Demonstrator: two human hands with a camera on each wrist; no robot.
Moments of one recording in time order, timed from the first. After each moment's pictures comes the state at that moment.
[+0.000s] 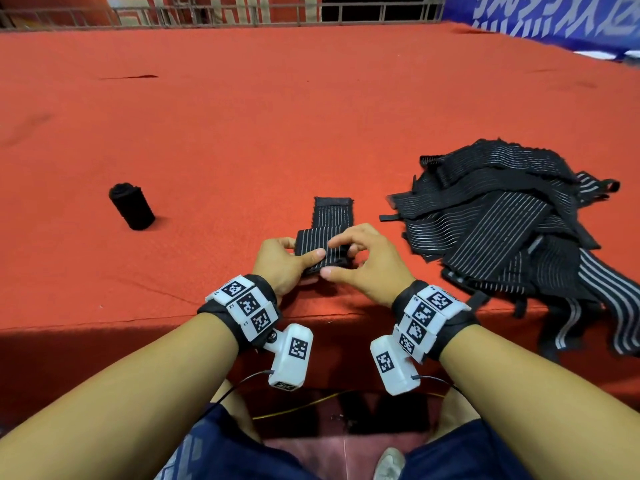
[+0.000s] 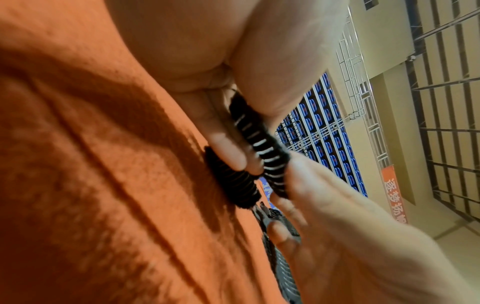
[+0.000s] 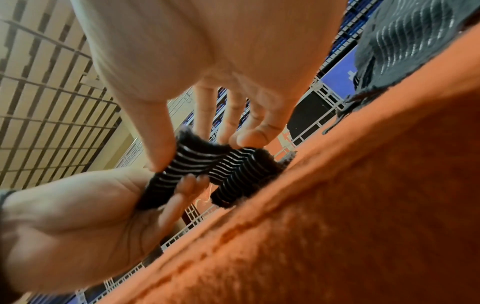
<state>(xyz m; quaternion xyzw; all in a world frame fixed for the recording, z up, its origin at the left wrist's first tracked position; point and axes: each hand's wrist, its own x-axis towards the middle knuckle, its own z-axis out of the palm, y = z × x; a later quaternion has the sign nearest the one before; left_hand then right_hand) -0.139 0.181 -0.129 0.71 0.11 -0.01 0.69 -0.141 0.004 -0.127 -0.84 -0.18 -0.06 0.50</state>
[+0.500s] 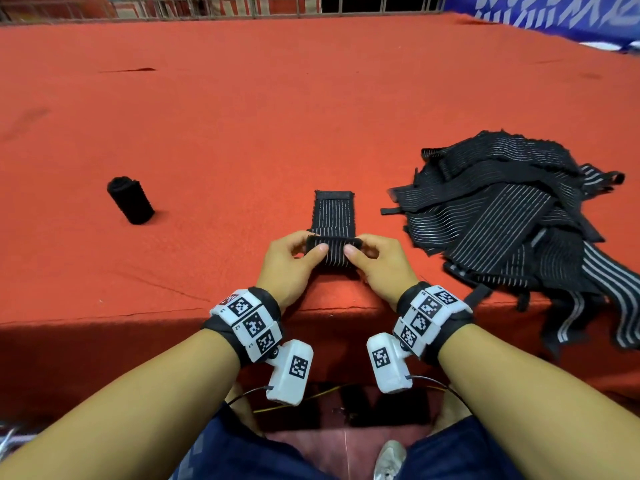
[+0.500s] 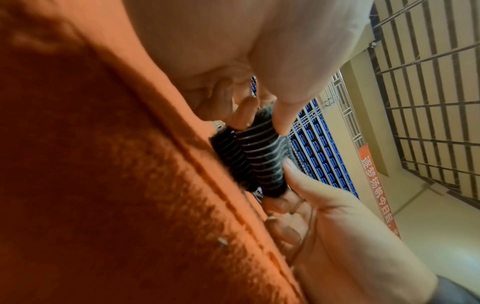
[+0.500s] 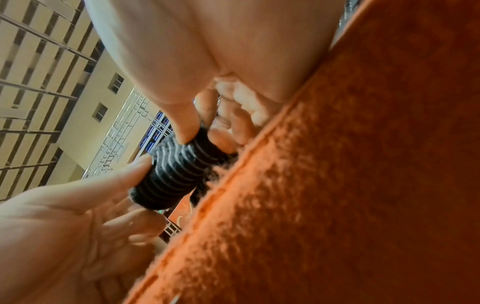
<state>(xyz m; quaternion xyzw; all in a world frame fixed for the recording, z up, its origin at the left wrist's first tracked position) -0.155 0.176 -0.142 0.77 -0.04 0.08 0.63 -0.133 0.001 -0.157 -0.78 -0.09 -0.04 0.62</state>
